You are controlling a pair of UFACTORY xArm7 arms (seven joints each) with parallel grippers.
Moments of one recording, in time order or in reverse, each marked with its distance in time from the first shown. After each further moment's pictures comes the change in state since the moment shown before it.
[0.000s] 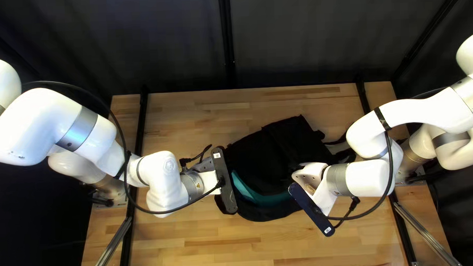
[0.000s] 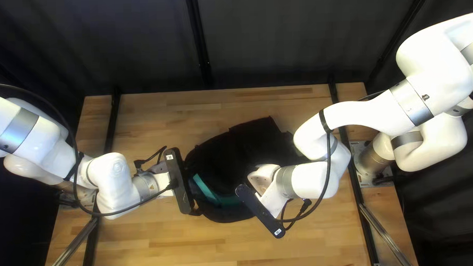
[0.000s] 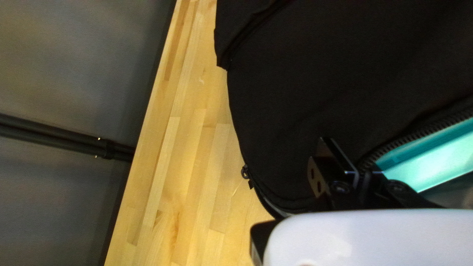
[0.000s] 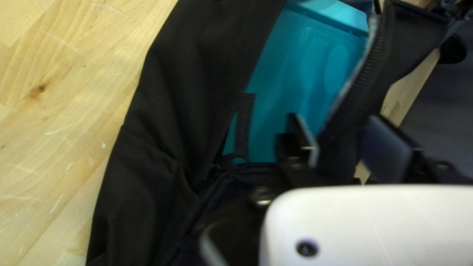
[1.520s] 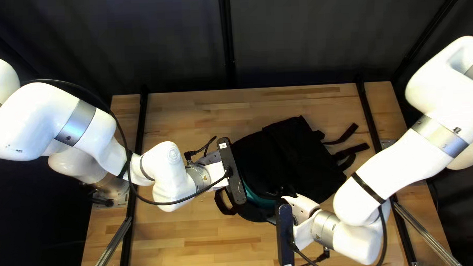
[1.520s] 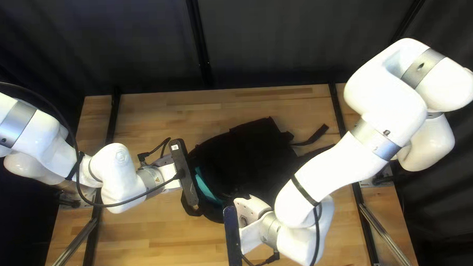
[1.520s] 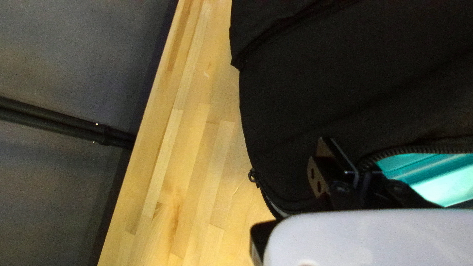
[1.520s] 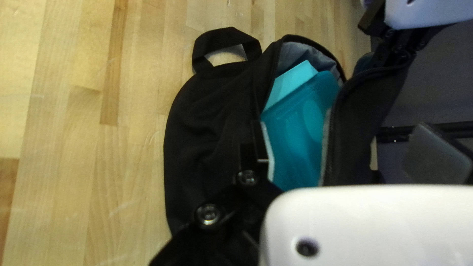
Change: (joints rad) left arm 0.012 -0.009 0.024 0.046 -0.083 -0.016 0.064; right arm 0.094 0.420 0.171 0.379 -0.445 0.503 0.949
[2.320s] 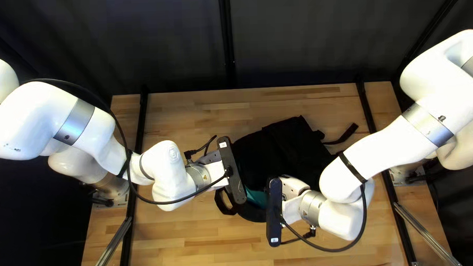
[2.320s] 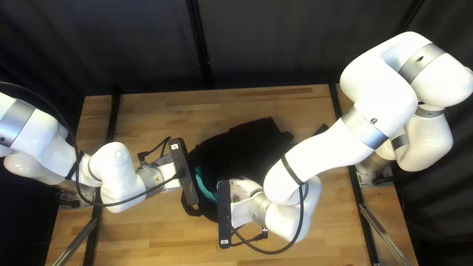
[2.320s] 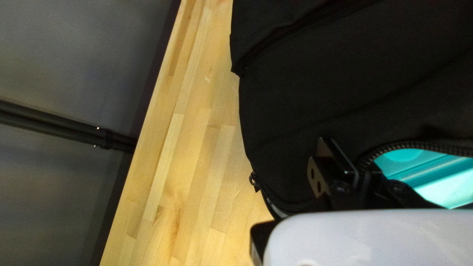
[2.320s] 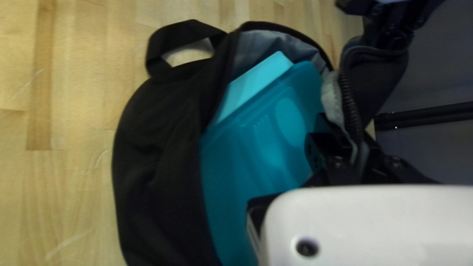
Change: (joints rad) left arm -0.003 -0.013 -0.002 0.002 -0.005 0.001 0.008; right arm -0.084 -0.063 -0.061 -0.071 -0.035 -0.092 0.031
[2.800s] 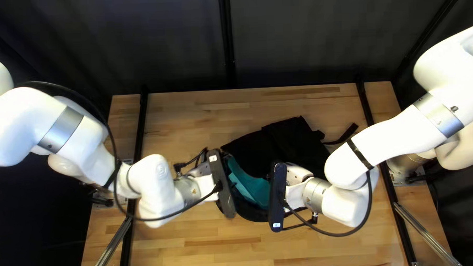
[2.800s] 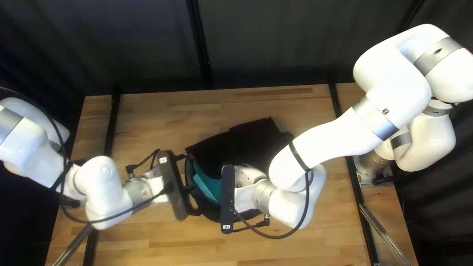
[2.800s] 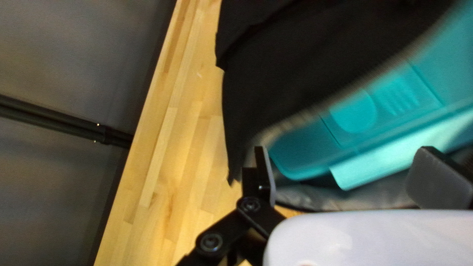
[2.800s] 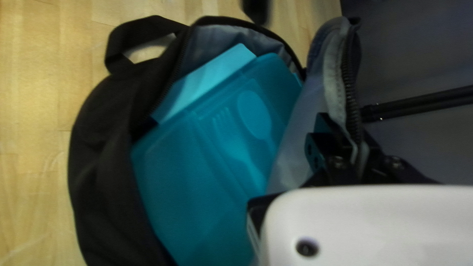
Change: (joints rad) left arm -0.091 -0.048 -0.119 -0.058 -0.083 0.130 -0.073; right arm -0.026 -0.117 -0.017 -0.100 0.008 -0.030 0.022
